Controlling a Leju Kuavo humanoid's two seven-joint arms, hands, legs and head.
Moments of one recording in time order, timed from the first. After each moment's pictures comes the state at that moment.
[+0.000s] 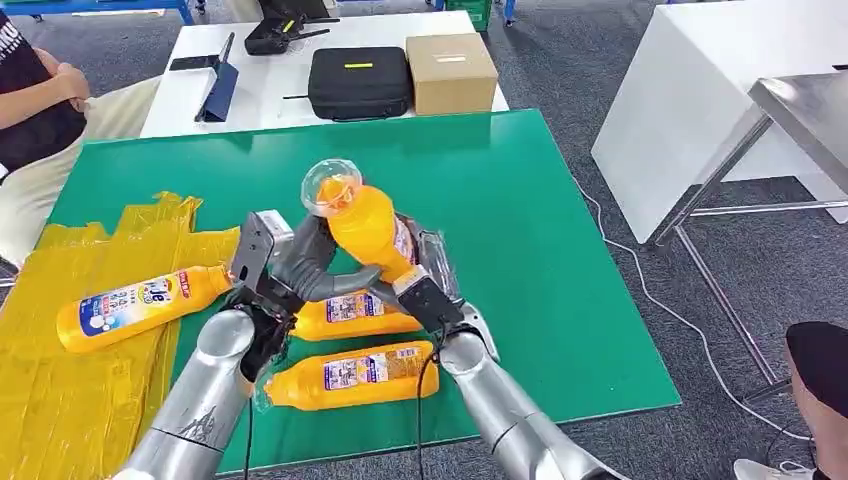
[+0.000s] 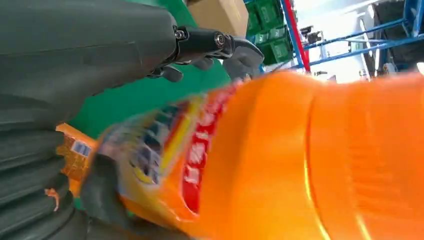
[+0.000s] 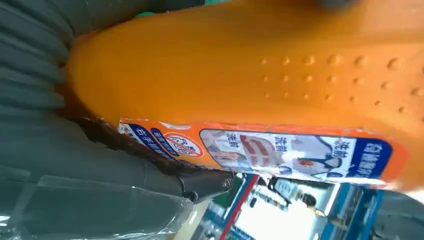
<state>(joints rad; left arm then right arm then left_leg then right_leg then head) -0.54 -0.20 -0.38 -1.11 0.03 -0.23 -0.23 -0.45 0.25 0.36 -0.93 0.30 -0.29 -0.61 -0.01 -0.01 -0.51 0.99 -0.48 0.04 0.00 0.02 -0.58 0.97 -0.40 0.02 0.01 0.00</state>
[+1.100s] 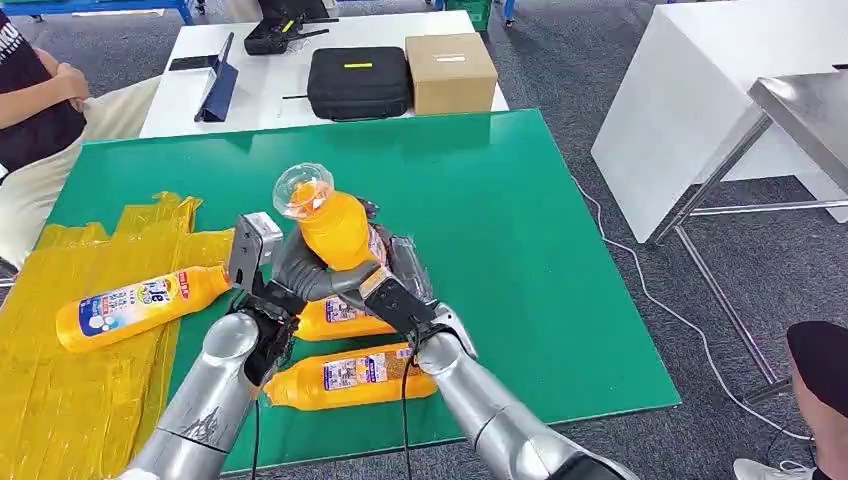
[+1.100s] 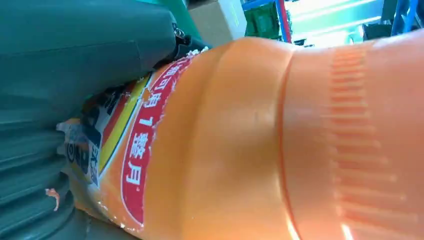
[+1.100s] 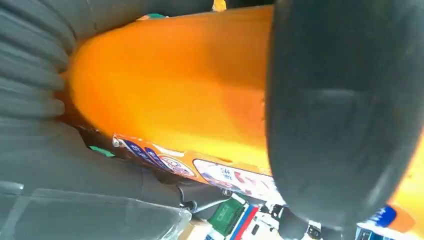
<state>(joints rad) -0.53 -0.21 -0.39 -1.08 0.10 -0.21 -0.30 -0.51 0.30 0.41 -0.79 0.31 -0.26 -0.59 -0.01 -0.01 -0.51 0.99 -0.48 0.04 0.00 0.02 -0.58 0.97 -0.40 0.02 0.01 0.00</state>
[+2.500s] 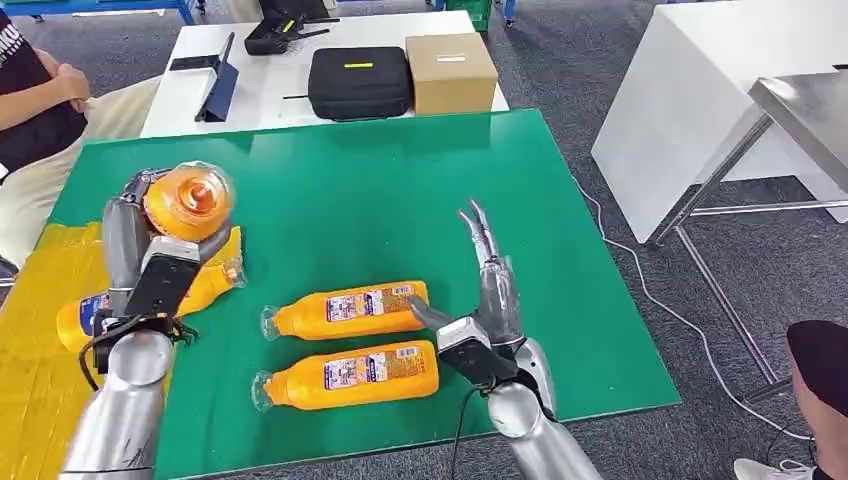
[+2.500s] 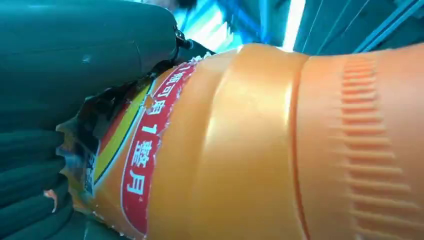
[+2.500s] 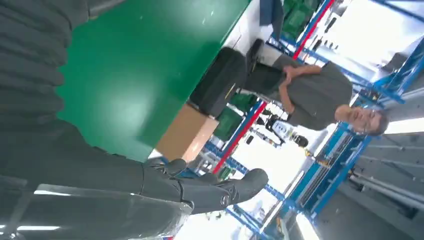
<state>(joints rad) -0.41 -0.06 -0.10 -1.39 -0.68 0.43 -0.35 -0.13 0.10 0.36 -1.49 0.50 -0.43 -0.43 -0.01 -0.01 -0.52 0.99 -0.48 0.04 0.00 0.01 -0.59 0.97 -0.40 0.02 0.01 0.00</state>
